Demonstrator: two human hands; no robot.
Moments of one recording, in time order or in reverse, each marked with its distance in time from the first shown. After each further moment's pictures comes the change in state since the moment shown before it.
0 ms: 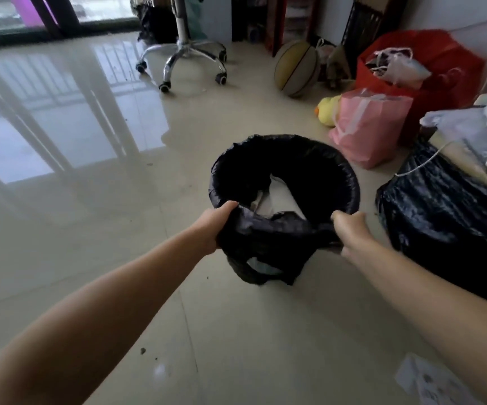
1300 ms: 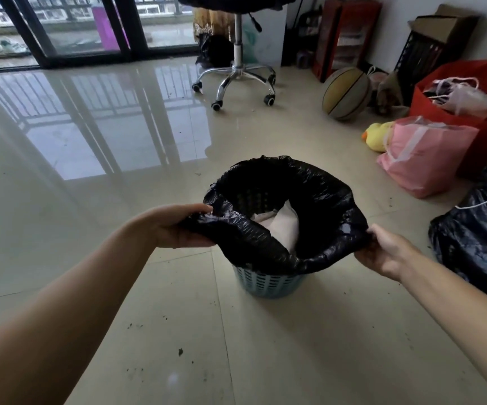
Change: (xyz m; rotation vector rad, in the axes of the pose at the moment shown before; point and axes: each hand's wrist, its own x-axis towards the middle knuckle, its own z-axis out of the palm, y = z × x) left_hand -0.046 0.038 -0.158 -0.098 -0.110 -0.132; right_hand 0.001 -0.013 0.026 0.259 -0.340 0.173
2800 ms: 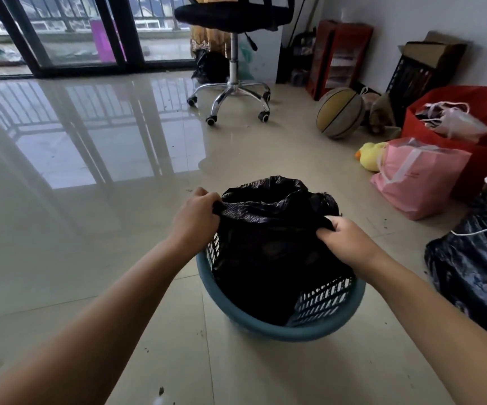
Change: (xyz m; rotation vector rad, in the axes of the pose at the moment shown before) left_hand 0.031 0.023 0.057 1.025 0.659 0.854; right_hand -0.030 -0.033 0.060 -0.710 -0.302 -0.639
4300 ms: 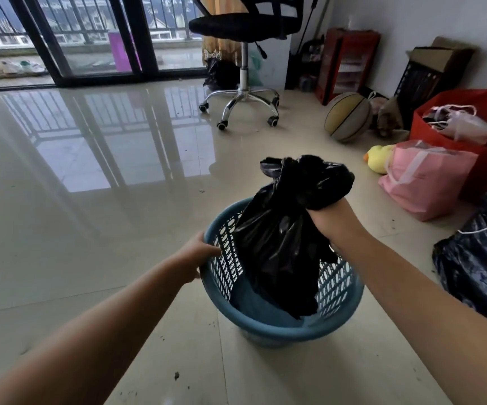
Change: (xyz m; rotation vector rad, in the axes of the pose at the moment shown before) left_hand -0.046 -0.039 0.009 -0.625 -0.440 -0.660; right_hand -0.011 -0.059 0.030 0.050 0.241 -0.051
